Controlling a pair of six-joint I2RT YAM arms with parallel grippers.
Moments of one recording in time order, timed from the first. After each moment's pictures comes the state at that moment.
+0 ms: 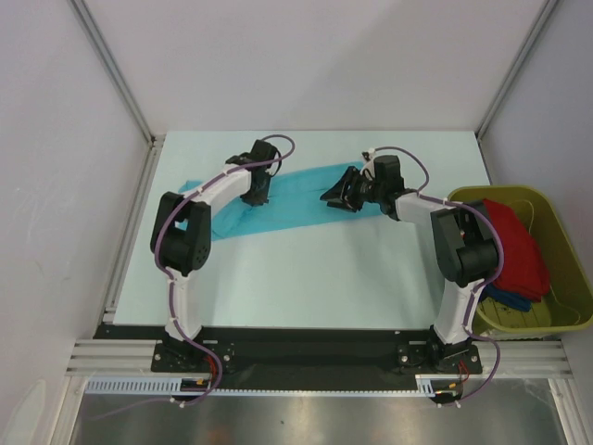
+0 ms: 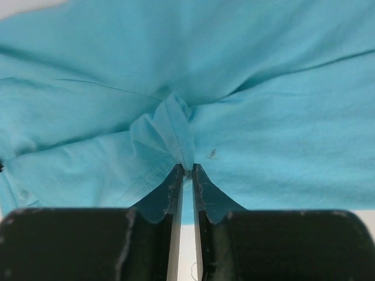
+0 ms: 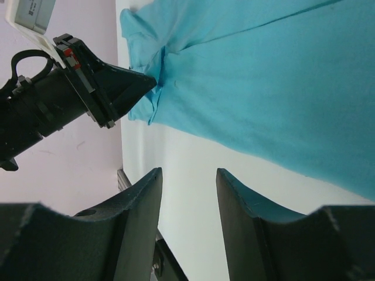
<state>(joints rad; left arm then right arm) -0.39 2.06 1.62 -0.69 -0.30 -0.17 0.31 1.91 1.15 0.22 -0.67 0.86</state>
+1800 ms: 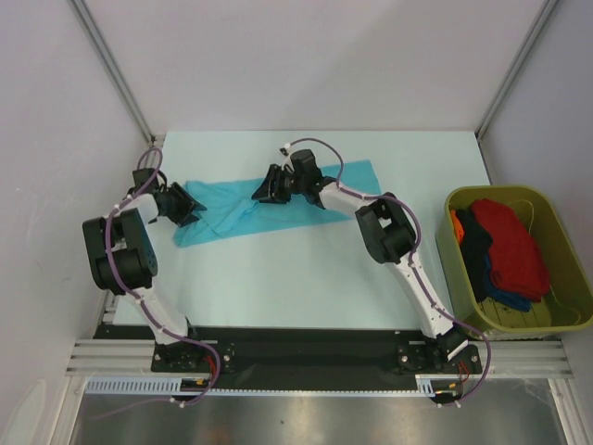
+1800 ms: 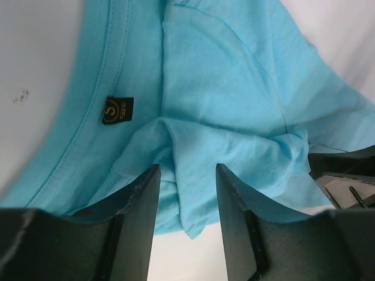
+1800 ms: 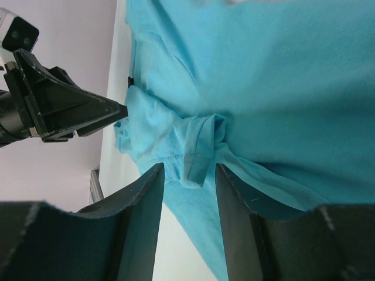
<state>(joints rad) 0.29 1.81 1.11 -0.30 0.40 -0.57 0.62 2.57 2.02 0.09 -0.58 0.83</state>
